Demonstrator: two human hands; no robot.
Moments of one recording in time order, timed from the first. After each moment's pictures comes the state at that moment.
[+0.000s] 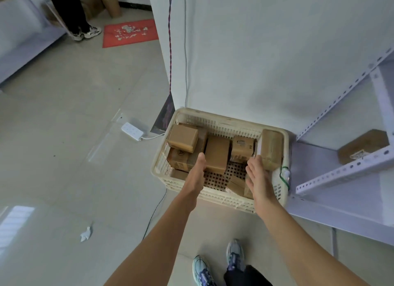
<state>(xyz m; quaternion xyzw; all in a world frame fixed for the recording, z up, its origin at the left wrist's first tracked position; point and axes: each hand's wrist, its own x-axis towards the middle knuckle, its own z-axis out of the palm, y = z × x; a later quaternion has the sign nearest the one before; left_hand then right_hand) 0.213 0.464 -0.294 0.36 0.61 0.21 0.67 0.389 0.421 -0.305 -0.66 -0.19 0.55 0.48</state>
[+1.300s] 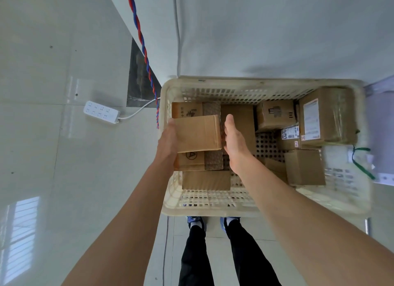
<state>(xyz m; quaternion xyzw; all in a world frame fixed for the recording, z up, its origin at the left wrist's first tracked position) 0.129 0.769 -0.499 0.31 0.73 0.08 0.61 0.285 0.705 -0.518 -0.71 -0.02 0.61 0.36</state>
